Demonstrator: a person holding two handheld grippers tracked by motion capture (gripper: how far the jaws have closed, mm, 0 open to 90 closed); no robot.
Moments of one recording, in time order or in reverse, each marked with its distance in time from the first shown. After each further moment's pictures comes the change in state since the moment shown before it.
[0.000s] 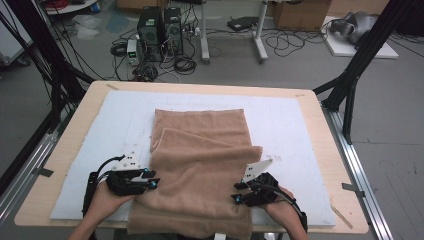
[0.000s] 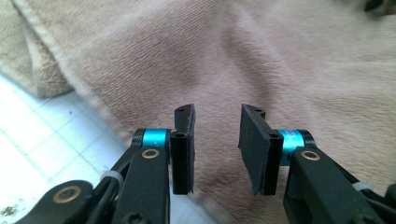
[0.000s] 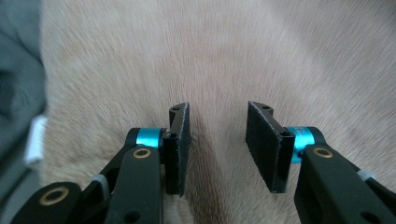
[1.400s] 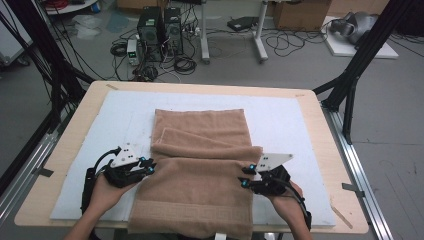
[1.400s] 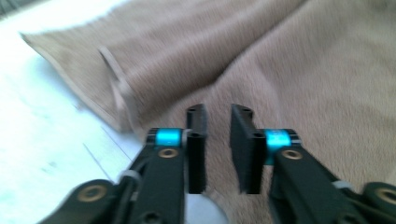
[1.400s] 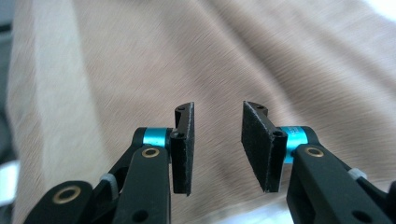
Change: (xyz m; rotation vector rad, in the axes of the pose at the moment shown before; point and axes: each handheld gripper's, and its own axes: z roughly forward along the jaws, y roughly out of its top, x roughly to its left) left arm 0.006 0.012 -0.005 -0.060 0.136 0.058; right arm -0.003 0.007 -0.035 -0.158 -0.172 0.016
